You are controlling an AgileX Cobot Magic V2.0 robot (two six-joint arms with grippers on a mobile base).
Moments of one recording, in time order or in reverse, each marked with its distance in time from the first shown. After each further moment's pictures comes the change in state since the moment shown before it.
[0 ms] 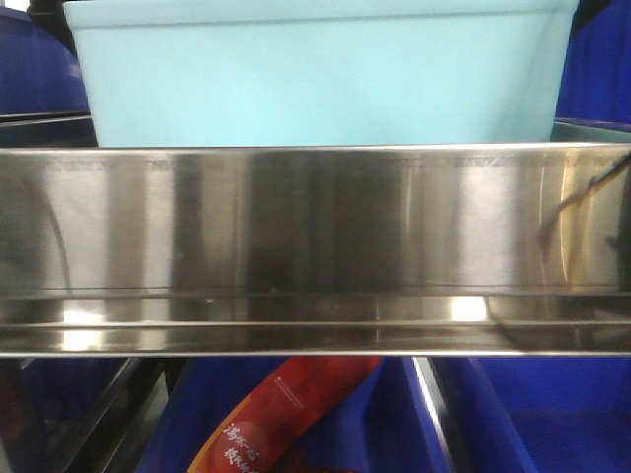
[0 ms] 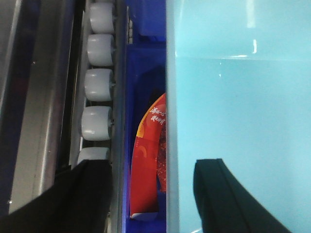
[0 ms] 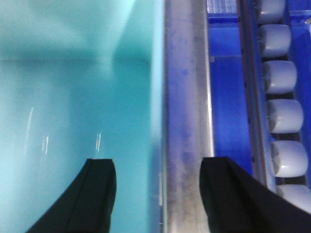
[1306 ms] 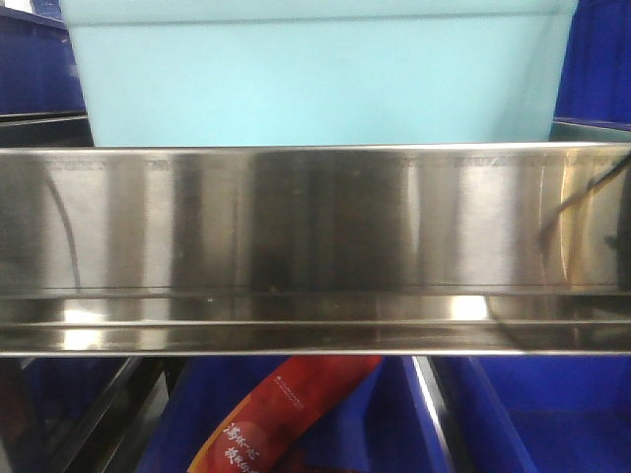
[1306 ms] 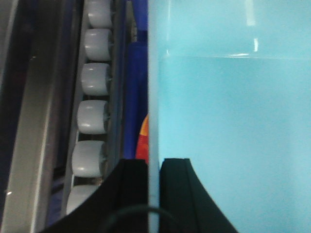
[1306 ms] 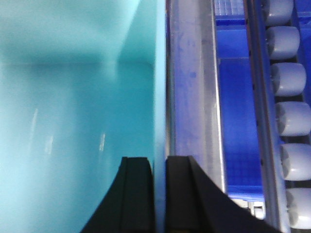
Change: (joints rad) left arm -0.054 0.002 -0.016 0.081 0.035 -0.076; right arm 0.002 -0.006 0.000 0.006 -0.016 0.002
